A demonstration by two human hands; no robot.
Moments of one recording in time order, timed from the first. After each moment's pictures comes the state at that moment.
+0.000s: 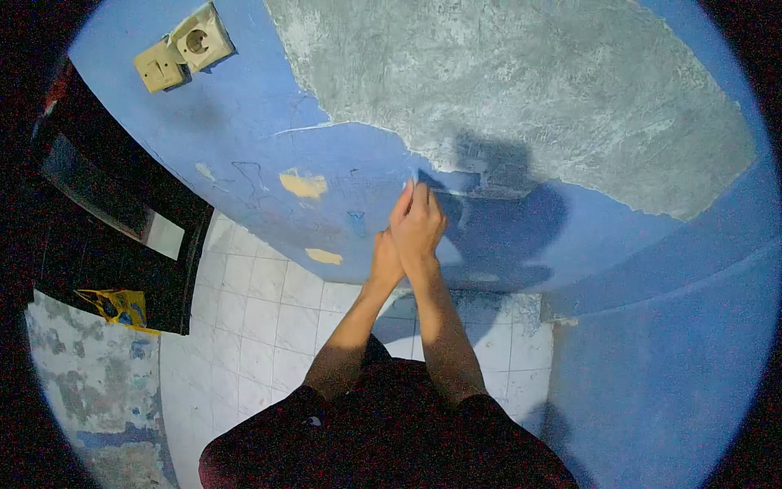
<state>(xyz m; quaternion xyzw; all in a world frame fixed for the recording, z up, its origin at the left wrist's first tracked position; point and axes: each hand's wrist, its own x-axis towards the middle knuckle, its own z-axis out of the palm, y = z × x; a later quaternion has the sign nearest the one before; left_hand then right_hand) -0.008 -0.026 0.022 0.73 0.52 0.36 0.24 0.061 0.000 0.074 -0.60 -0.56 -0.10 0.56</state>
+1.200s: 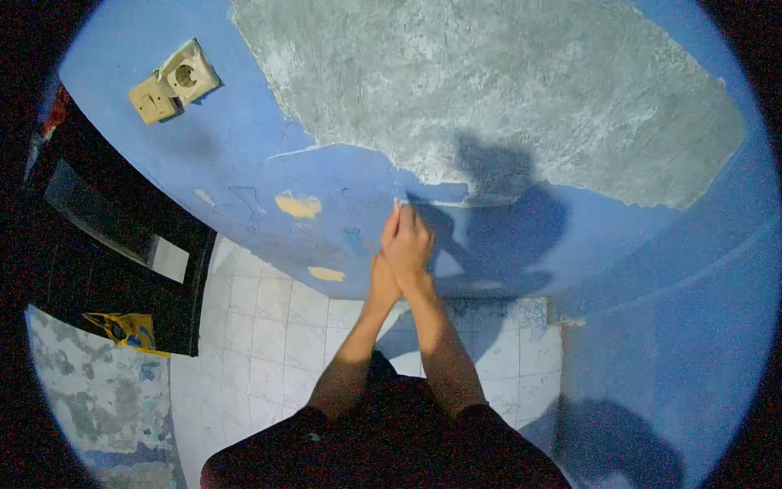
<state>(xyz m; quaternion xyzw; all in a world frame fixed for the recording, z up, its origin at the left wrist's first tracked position) -0.009 -0.046 0.003 0.70 0.52 0.40 0.26 0.061 -0.017 0.057 -0.60 -0.57 -0.06 0.56</state>
